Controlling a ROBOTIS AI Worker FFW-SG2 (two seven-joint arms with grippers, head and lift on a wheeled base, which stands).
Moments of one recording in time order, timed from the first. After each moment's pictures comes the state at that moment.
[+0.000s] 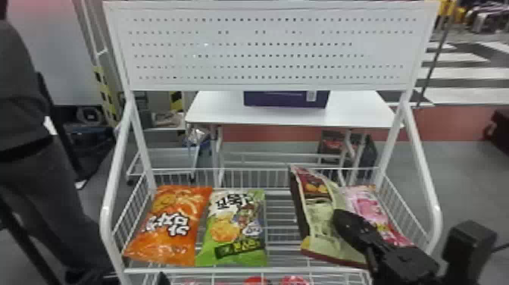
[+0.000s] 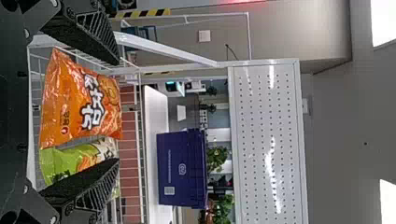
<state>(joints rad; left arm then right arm) 0.83 0.32 -0.17 -2.30 0.00 -0.15 0.37 0.36 -0.39 0.08 -2.16 -0.48 0.29 0.15</state>
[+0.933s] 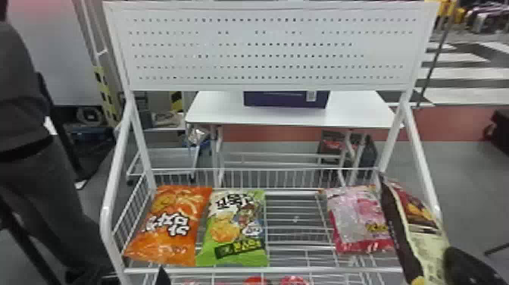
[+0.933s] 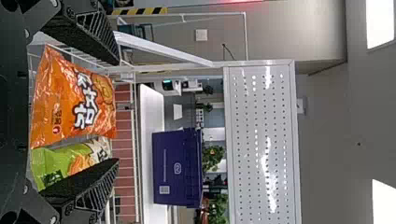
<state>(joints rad) 0.82 0.33 -0.17 -2.30 0.02 -0.16 0.37 0.88 -0.42 -0.20 -2.24 -0.53 -0.23 0.15</state>
